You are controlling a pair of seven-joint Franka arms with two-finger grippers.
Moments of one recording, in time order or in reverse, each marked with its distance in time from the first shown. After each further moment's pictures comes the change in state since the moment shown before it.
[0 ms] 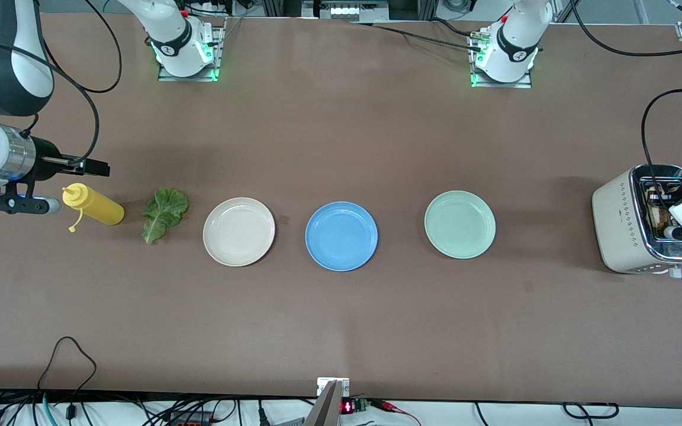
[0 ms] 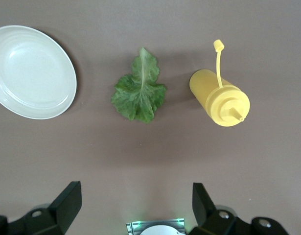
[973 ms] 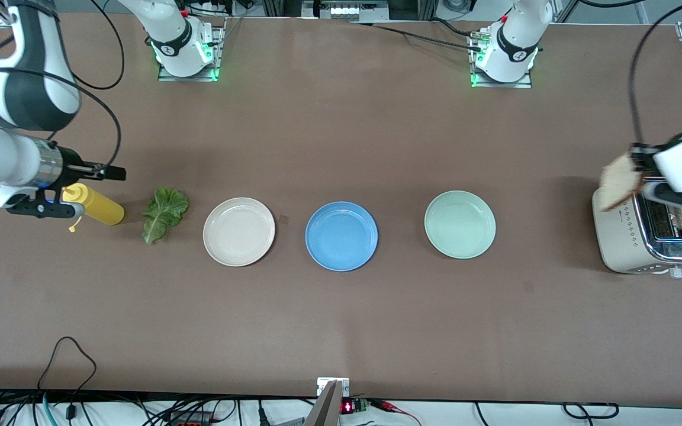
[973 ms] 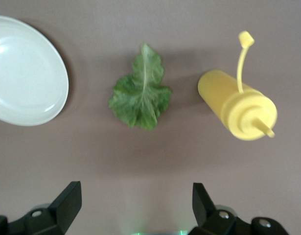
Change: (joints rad) left arm -0.014 -0.122 -0.305 0.242 -0.158 -0.438 -0.023; right arm 0.005 -0.022 0.005 -0.197 0.001 0.207 0.000
